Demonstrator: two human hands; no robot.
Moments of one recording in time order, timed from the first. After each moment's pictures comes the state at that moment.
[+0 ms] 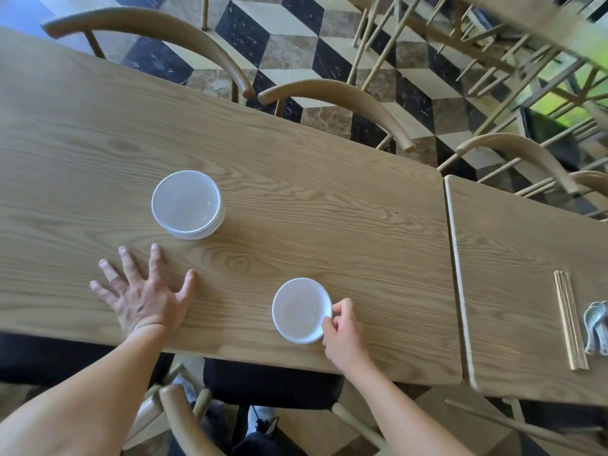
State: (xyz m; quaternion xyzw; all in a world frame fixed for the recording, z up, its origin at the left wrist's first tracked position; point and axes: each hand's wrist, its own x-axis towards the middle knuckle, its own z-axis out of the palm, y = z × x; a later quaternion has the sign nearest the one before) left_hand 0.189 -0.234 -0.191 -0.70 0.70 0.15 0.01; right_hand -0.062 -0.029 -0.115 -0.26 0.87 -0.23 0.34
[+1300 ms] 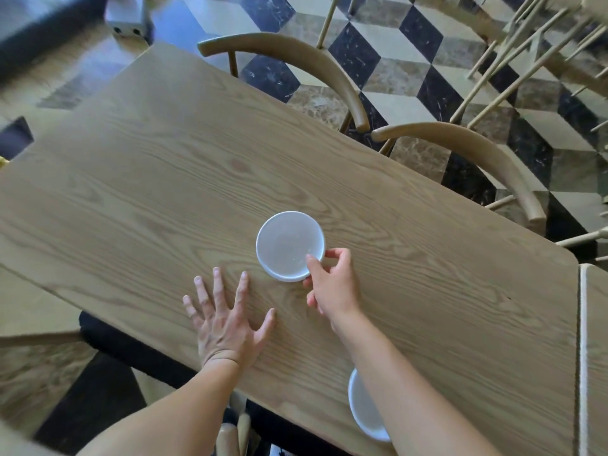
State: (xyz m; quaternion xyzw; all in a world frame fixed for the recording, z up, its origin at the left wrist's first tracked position) left_hand 0.188 -0.238 -0.198 -0.71 0.68 0.15 -0.02; right_hand 0.019 -0.279 -0.091 -0.25 0.77 -0.36 0.46
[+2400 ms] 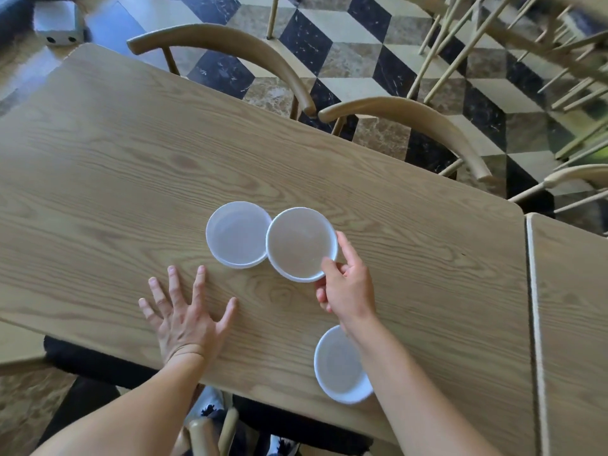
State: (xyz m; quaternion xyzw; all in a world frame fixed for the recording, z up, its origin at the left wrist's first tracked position) left_hand 0.188 -0.237 -0.204 -0.72 0.69 0.12 0.00; right_hand -0.049 -0.212 -0.079 -0.22 0.75 -0.45 0.44
